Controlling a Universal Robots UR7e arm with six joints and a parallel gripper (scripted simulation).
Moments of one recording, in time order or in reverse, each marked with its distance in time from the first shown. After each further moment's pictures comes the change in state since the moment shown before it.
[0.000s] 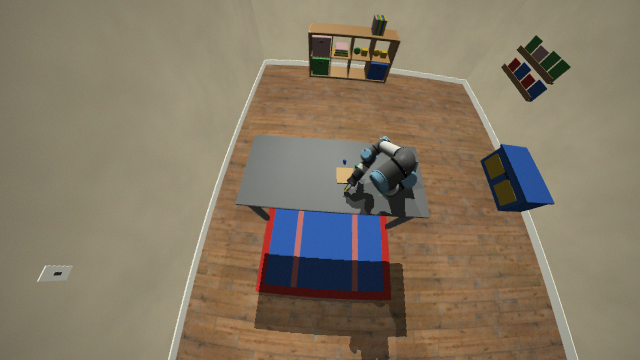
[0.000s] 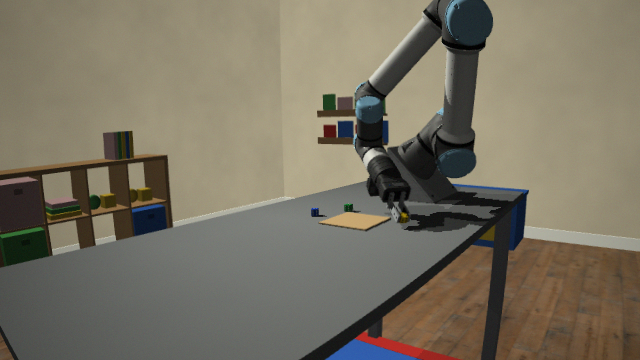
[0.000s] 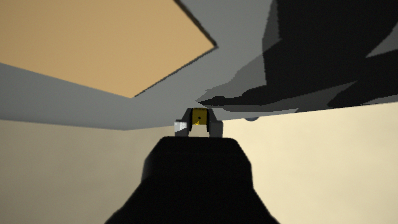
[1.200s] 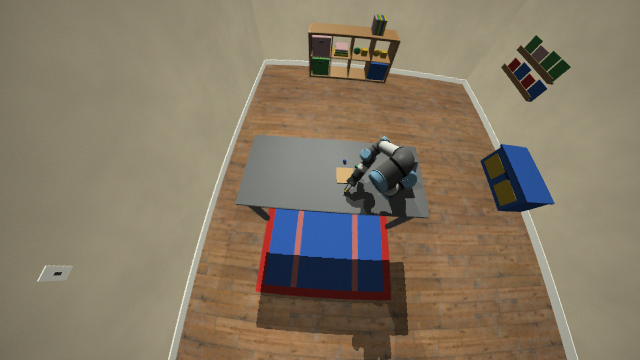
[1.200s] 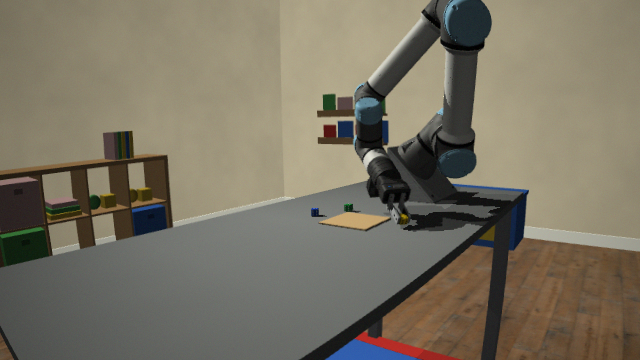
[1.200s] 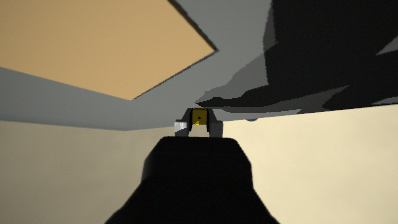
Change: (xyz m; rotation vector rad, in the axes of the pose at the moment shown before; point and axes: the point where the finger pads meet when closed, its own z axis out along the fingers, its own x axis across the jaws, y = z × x) arm 0.000 -0.003 0.002 0.000 0.000 0.000
